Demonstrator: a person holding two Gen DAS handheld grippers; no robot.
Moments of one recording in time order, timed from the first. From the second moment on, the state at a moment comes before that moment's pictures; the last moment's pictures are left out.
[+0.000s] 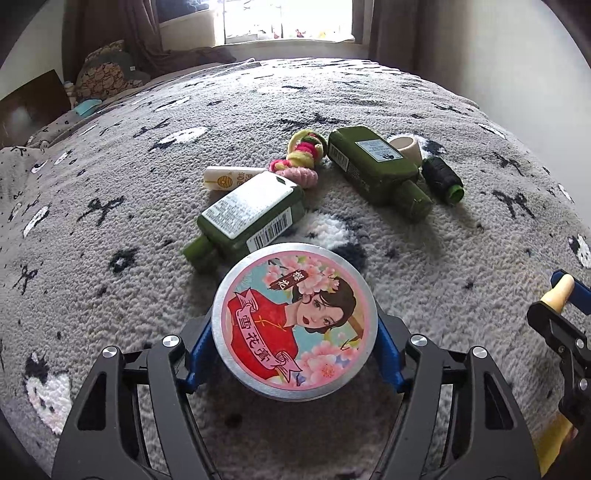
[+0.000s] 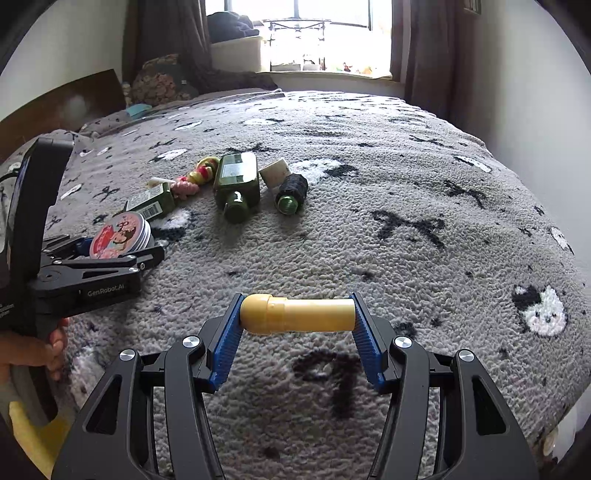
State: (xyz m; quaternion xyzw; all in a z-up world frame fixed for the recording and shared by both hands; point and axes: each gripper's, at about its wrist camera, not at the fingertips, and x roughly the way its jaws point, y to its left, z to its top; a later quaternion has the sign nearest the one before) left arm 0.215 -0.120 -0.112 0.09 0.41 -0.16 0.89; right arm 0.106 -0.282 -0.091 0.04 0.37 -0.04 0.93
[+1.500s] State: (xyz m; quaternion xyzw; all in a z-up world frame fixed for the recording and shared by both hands) left arm -0.036 -0.043 -0.230 0.10 0.51 -0.21 0.83; right arm -0.044 -0.193 -0.187 0.03 0.46 0.04 0.89
